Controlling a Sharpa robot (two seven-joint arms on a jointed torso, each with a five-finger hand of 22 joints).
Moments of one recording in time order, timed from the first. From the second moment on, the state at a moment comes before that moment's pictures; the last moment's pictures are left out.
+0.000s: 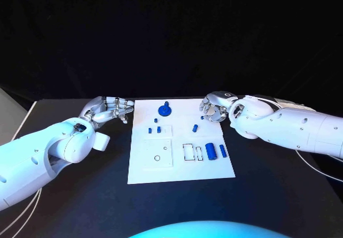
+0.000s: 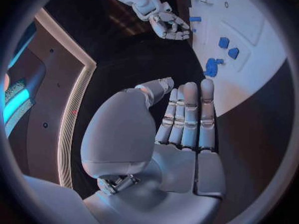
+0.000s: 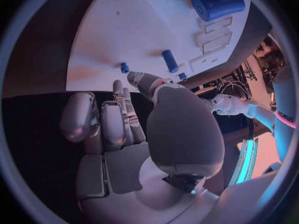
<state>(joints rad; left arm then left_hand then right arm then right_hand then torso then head) 1.01 -0.81 0.21 1.41 -0.44 -0.21 0.18 1.37 -0.20 0.60 0.01 0.18 0.89 0.18 0.25 0.30 0.88 0.11 0.61 0.21 0.97 0.06 1.15 0.47 0.17 0.90 0.15 0.86 0.90 1.22 -0.84 -0.13 1.30 -1.53 -0.37 -0.08 1.30 -0.28 0.58 0.02 0.28 1.02 0.14 0.11 0.46 1.19 0.08 0.06 0.11 1.47 -0.02 1.24 1.21 0.09 1.47 0.07 1.07 1.24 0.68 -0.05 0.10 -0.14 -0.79</state>
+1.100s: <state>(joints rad) 0.98 -0.85 0.24 1.47 -0.36 -0.26 0.22 1.37 -0.19 0.60 0.01 0.18 0.90 0.18 0.26 0.30 0.89 0.12 0.61 0.20 0.97 0.06 1.15 0.46 0.17 0.90 0.15 0.85 0.89 1.19 -0.80 -0.13 1.28 -1.60 -0.35 -0.14 1.32 -0.26 0.61 0.03 0.27 1.08 0.13 0.13 0.48 1.24 0.07 0.07 0.11 1.47 -0.02 1.29 1.21 0.09 1.46 0.07 1.15 1.30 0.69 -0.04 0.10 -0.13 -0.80</state>
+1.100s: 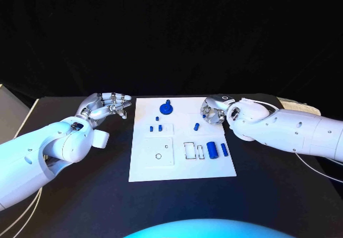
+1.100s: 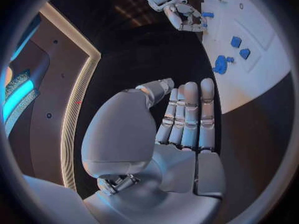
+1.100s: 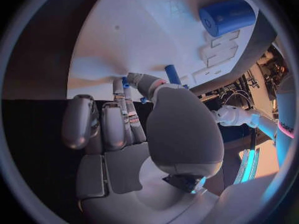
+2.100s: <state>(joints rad) 0.98 -0.85 0.24 1.48 -0.36 -0.27 0.22 1.38 -0.17 0.59 0.01 0.18 0.90 0.18 0.26 0.30 0.89 0.12 0.61 0.20 0.97 0.06 1.15 0.45 0.17 0.90 0.15 0.85 0.89 1.18 -0.79 -0.13 1.30 -1.65 -0.44 -0.20 1.36 -0.20 0.71 -0.02 0.16 1.12 0.12 0.16 0.51 1.29 0.07 0.07 0.11 1.47 -0.02 1.32 1.20 0.08 1.46 0.07 1.22 1.31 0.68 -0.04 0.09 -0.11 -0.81</state>
